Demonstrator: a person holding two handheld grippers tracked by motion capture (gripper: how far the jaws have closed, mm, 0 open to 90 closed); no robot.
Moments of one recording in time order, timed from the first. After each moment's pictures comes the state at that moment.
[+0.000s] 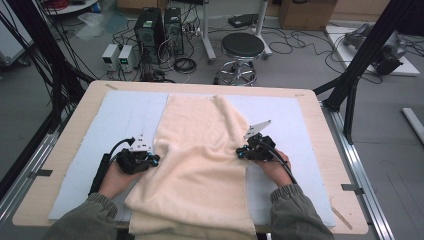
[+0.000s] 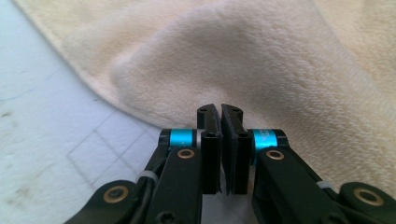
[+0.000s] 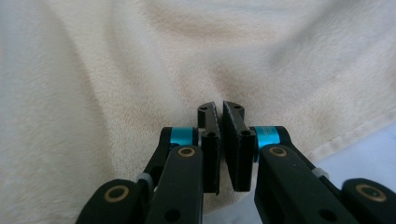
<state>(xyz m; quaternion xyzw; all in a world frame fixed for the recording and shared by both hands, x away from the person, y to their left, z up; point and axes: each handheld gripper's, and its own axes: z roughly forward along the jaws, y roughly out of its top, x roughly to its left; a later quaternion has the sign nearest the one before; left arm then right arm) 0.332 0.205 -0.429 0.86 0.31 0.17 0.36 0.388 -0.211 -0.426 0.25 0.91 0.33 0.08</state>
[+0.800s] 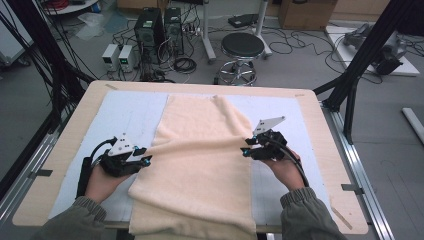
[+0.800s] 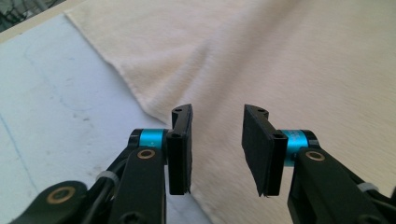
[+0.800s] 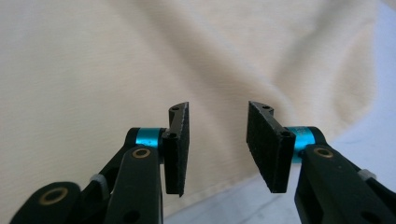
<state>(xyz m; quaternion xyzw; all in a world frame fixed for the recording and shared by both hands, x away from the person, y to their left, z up) 0.294 0.222 -0.399 0.84 0.29 0.20 0.41 0.353 -0.220 -0.375 0.24 0.90 0.35 0.13</state>
